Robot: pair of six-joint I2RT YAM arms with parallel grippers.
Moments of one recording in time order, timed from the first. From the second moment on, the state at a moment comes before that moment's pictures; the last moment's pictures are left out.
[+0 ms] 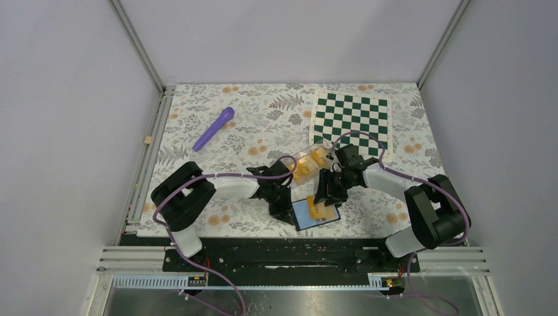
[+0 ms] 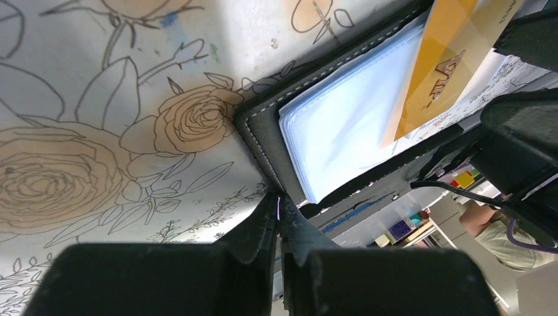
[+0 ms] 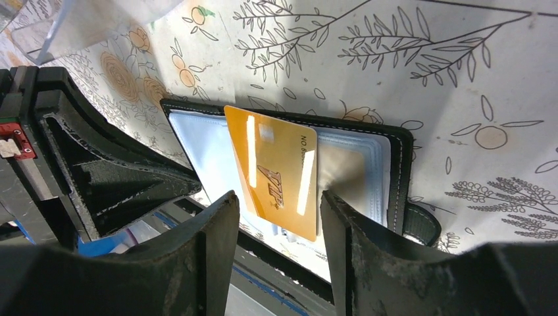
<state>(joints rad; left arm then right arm) -0.88 1.75 0.88 -0.34 0.44 -0.98 0.45 1.50 0.73 -0.46 -0.46 0.48</state>
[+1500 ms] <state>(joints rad) -0.94 1.87 1.13 -0.37 0.27 -0.84 0.39 1.39 0.52 -0.24 -0.54 0.74</state>
